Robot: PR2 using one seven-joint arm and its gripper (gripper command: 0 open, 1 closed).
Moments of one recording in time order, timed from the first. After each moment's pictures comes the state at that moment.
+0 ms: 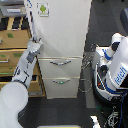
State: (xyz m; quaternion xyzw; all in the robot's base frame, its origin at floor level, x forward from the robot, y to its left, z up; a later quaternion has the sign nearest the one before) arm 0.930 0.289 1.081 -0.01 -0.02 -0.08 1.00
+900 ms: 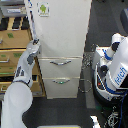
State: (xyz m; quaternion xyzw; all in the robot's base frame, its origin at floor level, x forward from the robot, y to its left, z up) arm 0.933 0.298 1.063 -0.02 -0.01 -0.09 1.00
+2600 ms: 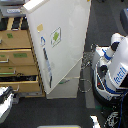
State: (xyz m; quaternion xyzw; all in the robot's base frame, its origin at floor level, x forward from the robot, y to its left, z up) arm 0.415 0.287 1.304 -0.07 -0.22 -0.40 0.89
